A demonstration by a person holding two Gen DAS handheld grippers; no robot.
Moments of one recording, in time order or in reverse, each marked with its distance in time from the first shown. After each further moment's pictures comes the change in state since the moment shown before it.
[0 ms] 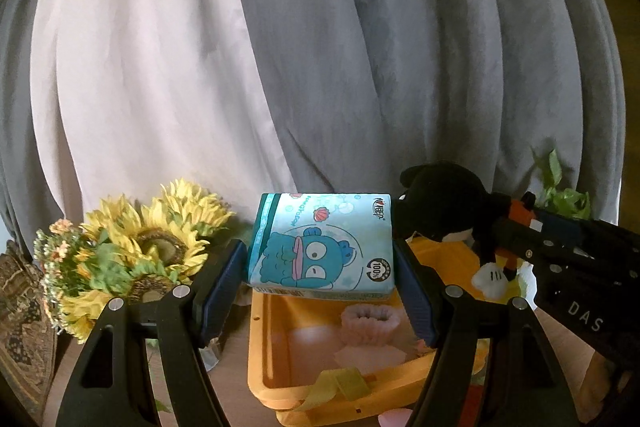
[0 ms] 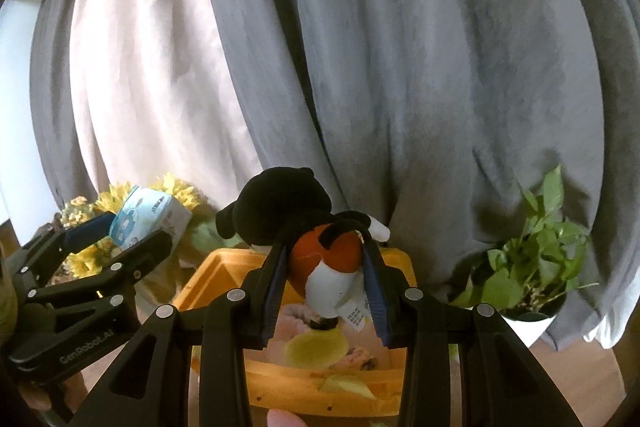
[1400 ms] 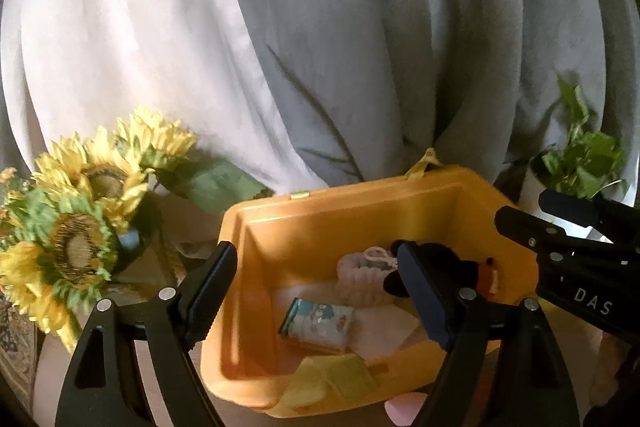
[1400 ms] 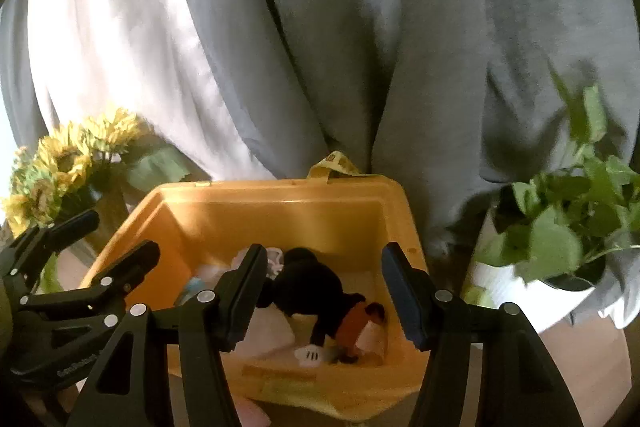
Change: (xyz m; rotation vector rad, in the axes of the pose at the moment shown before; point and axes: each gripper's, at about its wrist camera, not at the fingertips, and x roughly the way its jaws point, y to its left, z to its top) left arm 0.061 -0.013 -0.039 0.016 0.156 -0.012; right arm 0.082 -0.028 -0.038 0.008 0.210 -0.042
